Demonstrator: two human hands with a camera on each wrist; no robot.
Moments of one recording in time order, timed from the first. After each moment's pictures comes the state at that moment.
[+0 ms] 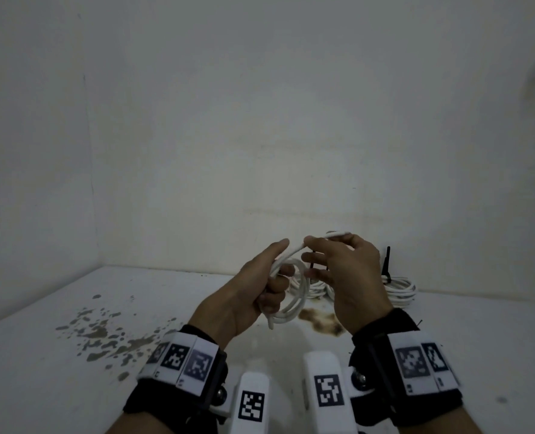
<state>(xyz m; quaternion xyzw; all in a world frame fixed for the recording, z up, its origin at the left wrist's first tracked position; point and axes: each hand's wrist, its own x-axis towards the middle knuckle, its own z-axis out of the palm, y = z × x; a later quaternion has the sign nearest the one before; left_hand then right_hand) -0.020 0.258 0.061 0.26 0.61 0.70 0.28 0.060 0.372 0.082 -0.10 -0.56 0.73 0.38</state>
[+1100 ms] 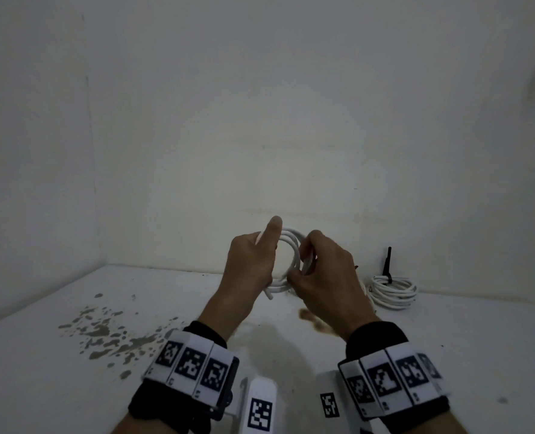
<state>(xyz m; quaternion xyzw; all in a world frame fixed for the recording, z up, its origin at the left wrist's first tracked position) -0.013 0.263 0.077 0.21 0.69 0.69 -0.04 0.052 0.369 0.064 -0.04 -0.88 0.26 0.40</state>
